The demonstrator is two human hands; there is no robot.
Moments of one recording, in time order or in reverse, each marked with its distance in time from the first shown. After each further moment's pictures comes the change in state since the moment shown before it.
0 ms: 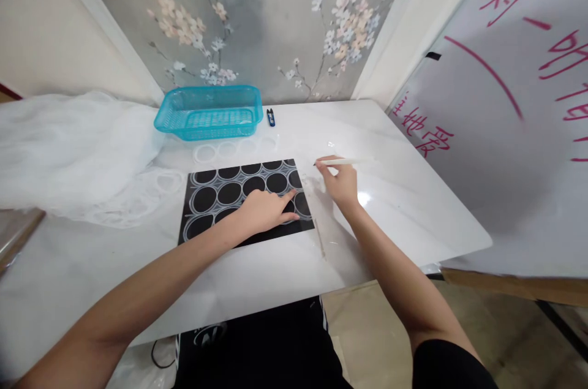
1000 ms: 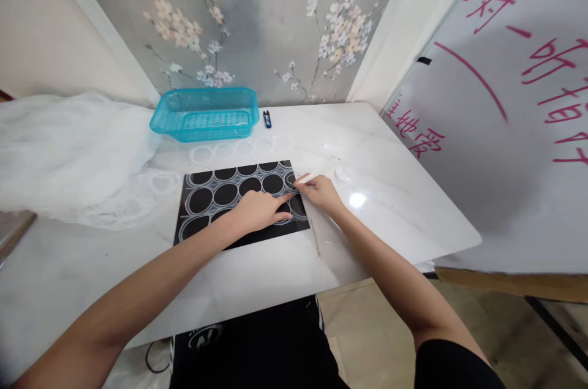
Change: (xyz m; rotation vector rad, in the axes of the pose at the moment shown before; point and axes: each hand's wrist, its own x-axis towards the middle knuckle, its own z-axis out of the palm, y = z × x) left_hand 0.001 -0.007 0.000 -0.021 -0.048 0.019; right_hand -0.008 0.006 0.013 0.157 -0.397 0.168
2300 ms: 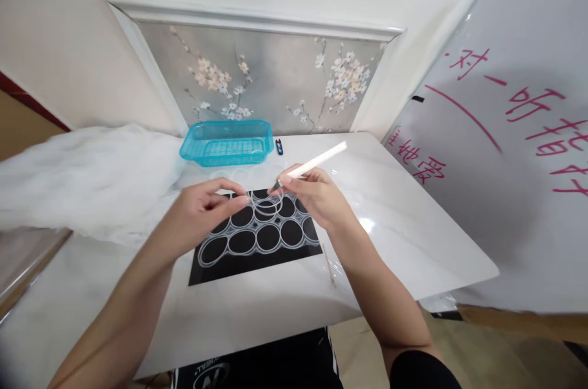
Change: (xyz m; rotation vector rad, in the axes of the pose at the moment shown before) left_hand -0.110 -0.039 -0.104 -0.909 0.437 -0.336; right_hand -0.001 -0.154 -0.015 0.662 -0.140 -0.151
